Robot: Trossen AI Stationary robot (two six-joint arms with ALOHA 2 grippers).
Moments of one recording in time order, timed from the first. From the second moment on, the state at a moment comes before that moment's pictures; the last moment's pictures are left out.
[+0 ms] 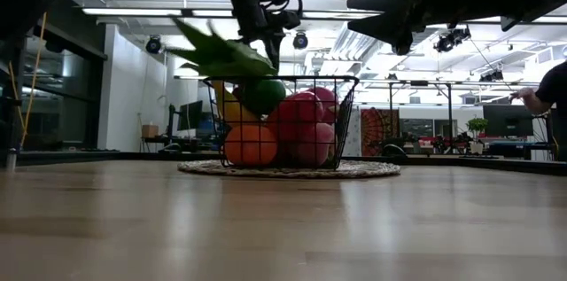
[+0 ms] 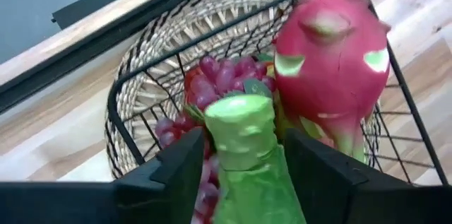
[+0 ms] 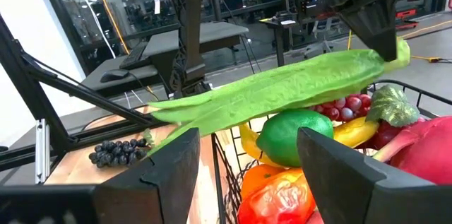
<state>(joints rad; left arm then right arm) 0.65 2.01 2.04 -1.19 0.01 -0.47 0.00 1.13 0.41 0.70 0.18 0.20</state>
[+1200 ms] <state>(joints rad) 0.54 1.83 2.31 -1.02 -0.34 -0.27 0.00 1.13 0.41 0.68 0.19 0.18</state>
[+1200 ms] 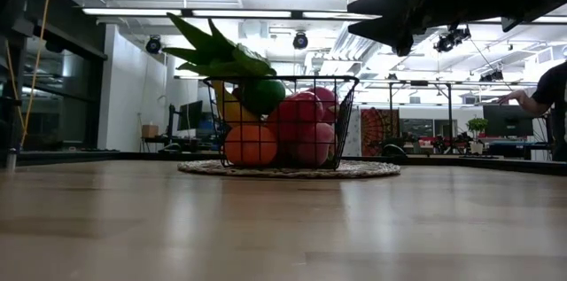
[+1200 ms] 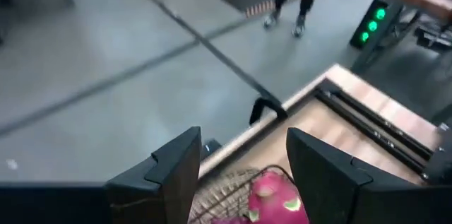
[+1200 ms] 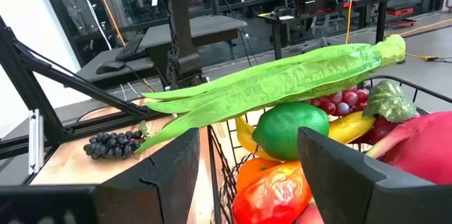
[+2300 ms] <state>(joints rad) -0.15 1.12 0.88 0.19 -0.43 -0.05 0.00 1.13 0.41 0.67 0.19 0.18</state>
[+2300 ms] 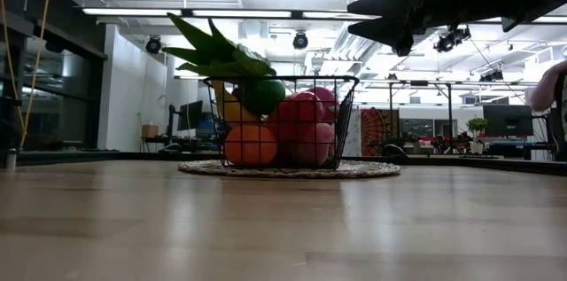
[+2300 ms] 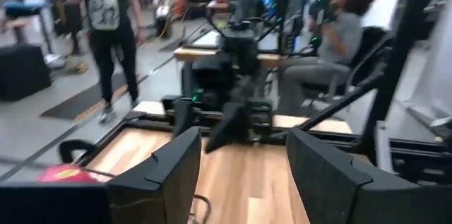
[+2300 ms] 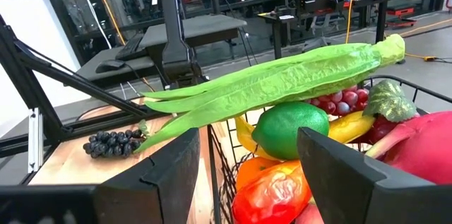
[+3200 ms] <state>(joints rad) -0.28 1.11 0.54 0.67 -0.50 -0.01 0.00 1.13 0.41 0.67 0.19 0.13</state>
